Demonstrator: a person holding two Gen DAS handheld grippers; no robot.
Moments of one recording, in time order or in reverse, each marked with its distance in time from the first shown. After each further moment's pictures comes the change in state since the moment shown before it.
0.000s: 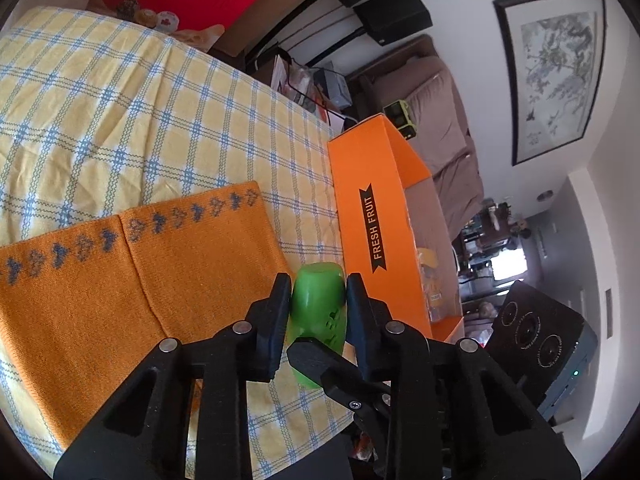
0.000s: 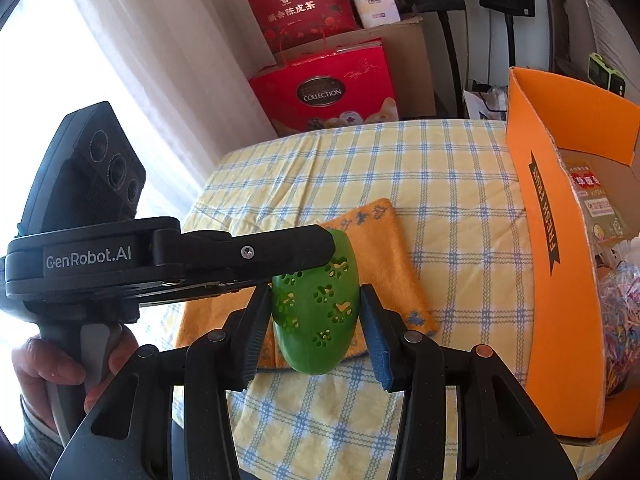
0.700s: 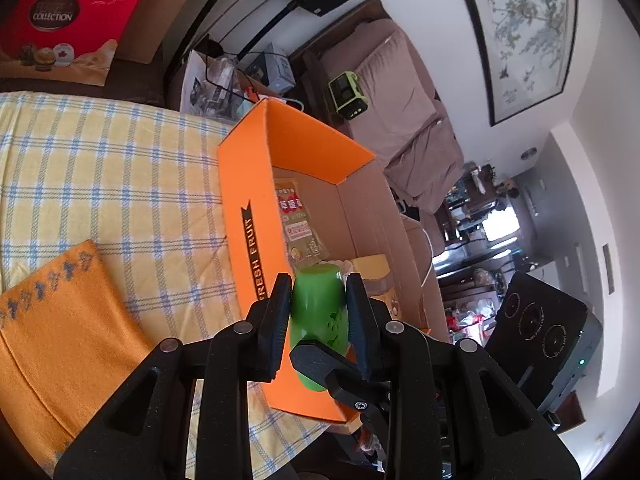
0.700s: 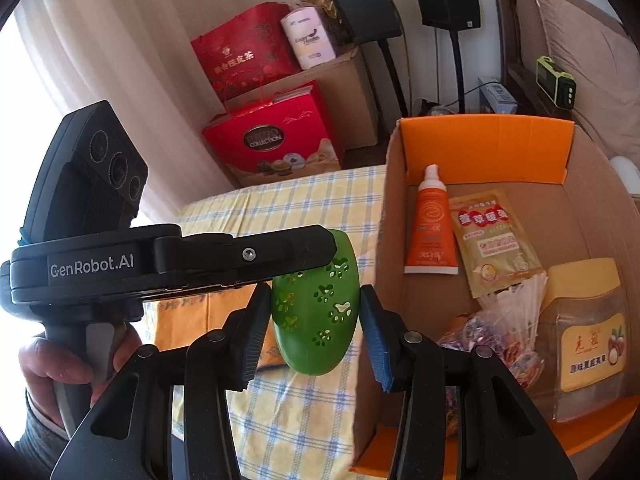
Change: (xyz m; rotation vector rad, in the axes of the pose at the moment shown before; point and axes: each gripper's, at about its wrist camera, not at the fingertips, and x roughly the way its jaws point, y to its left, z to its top) left arm 0.072 -0.116 0.029 0.146 0.076 -0.038; right arm -0.075 -0.086 0.042 0.080 -0.064 -0.071
